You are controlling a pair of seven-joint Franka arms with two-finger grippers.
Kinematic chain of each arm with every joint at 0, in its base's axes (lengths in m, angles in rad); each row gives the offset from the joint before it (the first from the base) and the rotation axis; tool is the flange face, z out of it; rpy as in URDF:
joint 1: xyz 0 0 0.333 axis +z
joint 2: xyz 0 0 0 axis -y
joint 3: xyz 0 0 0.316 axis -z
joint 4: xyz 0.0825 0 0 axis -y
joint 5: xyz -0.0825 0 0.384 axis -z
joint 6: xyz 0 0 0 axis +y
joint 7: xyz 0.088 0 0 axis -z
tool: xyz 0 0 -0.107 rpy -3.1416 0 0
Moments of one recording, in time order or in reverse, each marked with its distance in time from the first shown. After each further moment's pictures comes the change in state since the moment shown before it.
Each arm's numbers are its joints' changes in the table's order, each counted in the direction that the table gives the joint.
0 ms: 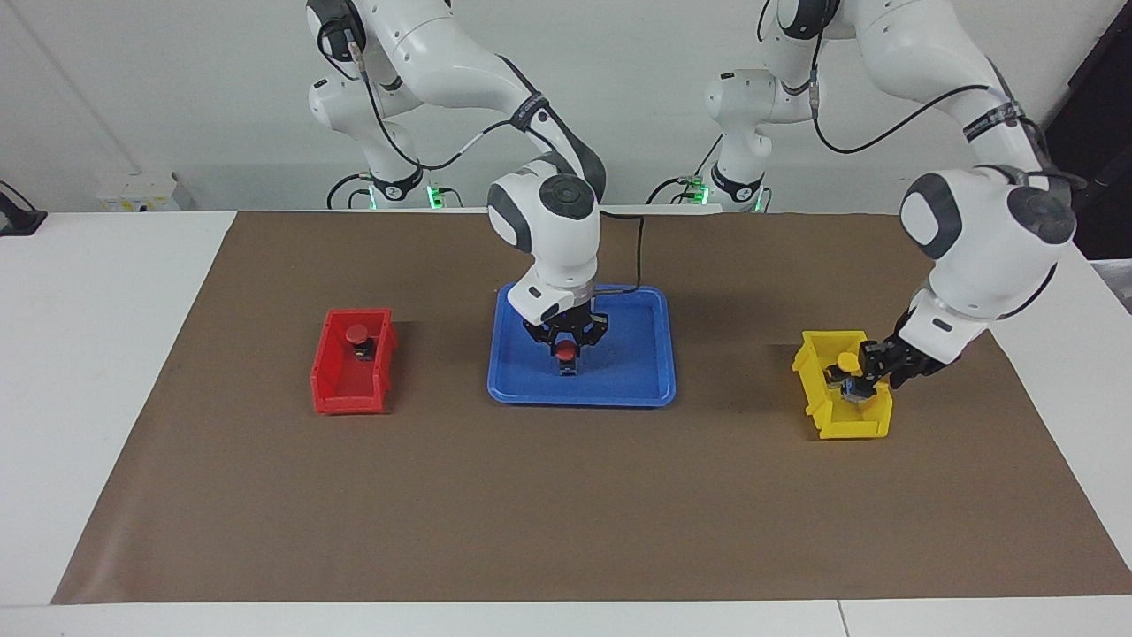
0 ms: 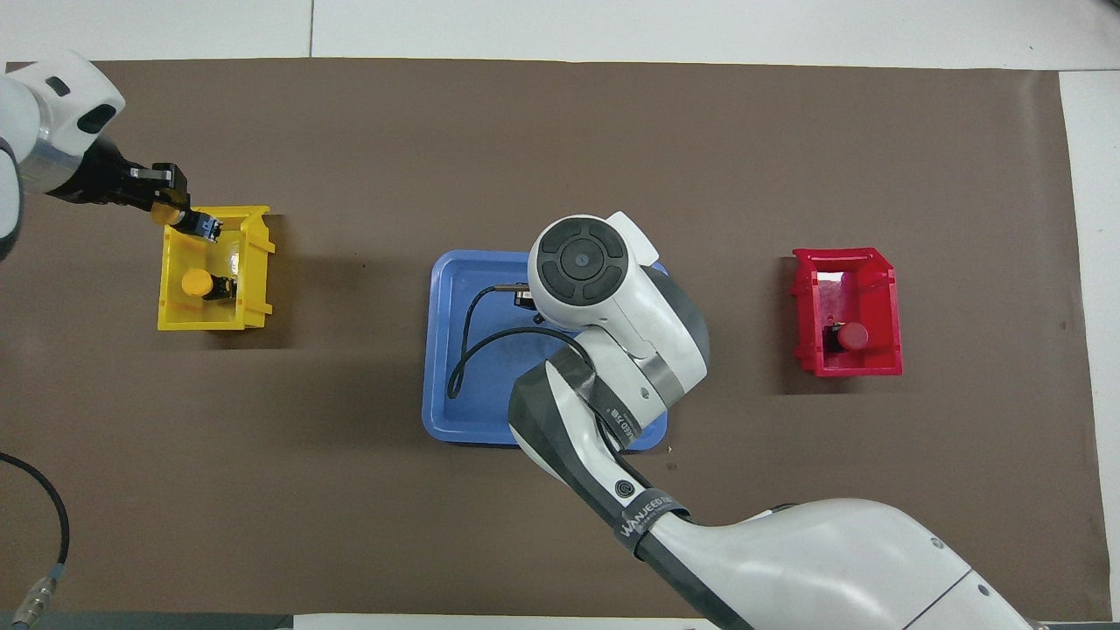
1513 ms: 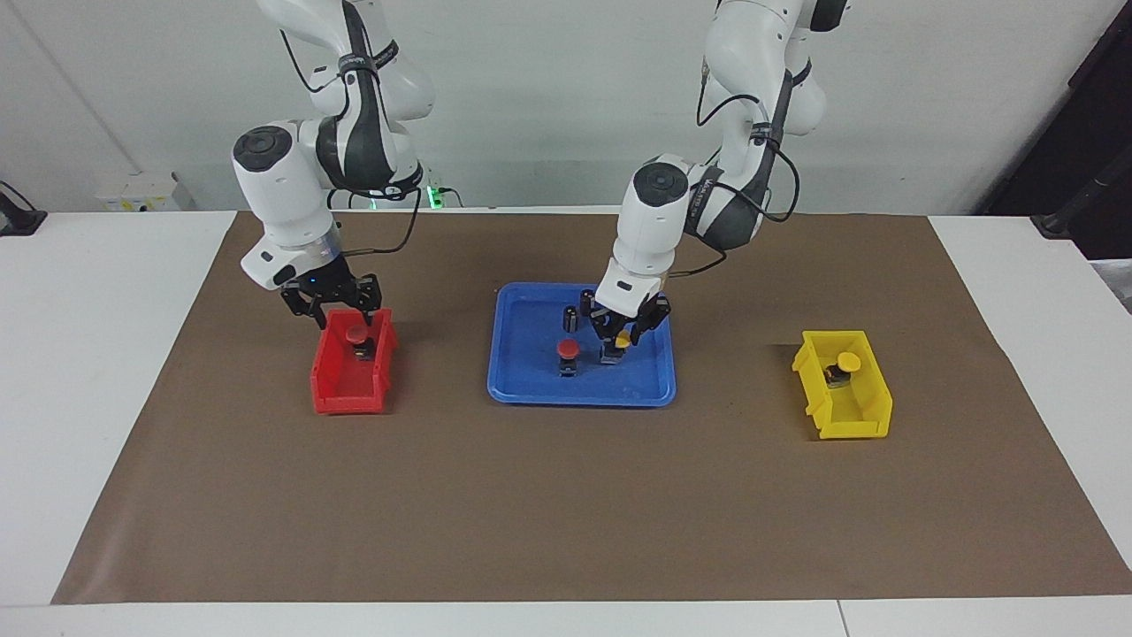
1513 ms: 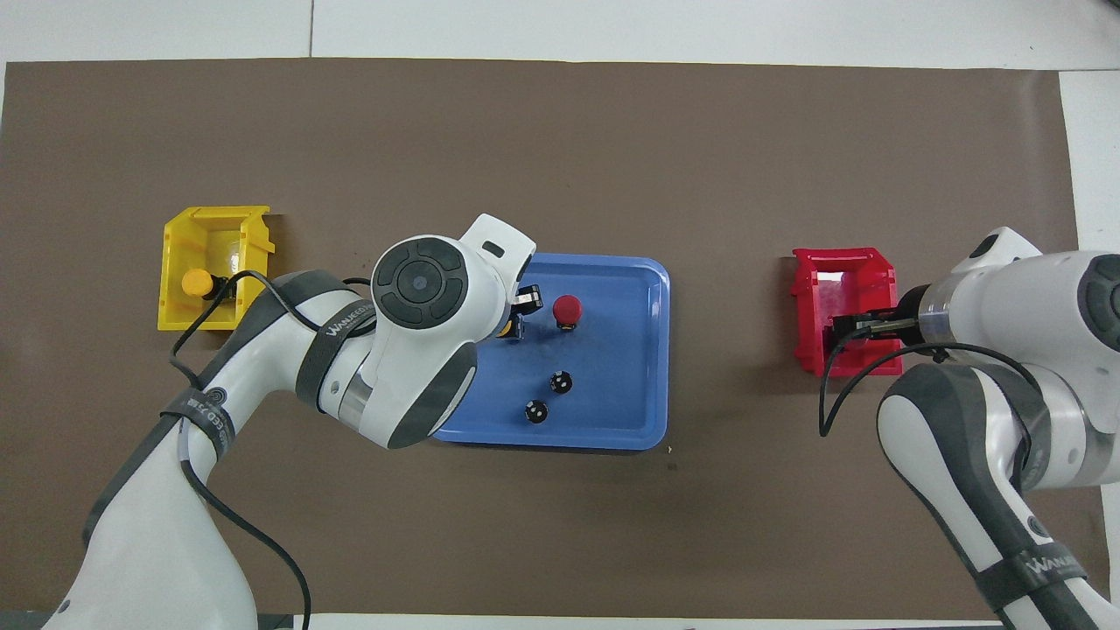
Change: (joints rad) left arm -0.577 -0.001 -0.002 -0.364 -0.003 -0.417 -0.729; right arm -0.567 0.535 0.029 -0.625 -0.089 -0.128 -0.811
